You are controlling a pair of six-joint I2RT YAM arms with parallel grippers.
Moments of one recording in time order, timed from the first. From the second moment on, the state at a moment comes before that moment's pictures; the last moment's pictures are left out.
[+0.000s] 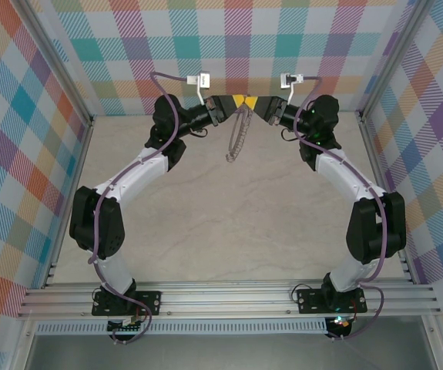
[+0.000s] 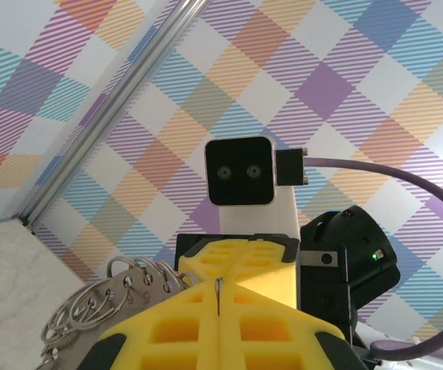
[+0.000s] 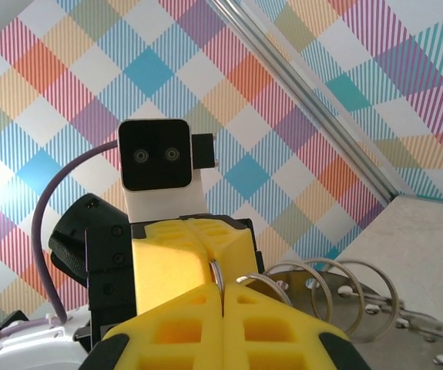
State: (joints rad) left arm -0.47 1.78 1.51 0.57 0.71 -0.89; right arm 0.27 1.66 1.34 0.67 -0.95 1.01
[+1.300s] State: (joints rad) left arm -0.41 1.87 1.90 -0.27 0.99 -0.33; right arm 0.23 1.66 1.51 0.02 -1.19 0.49
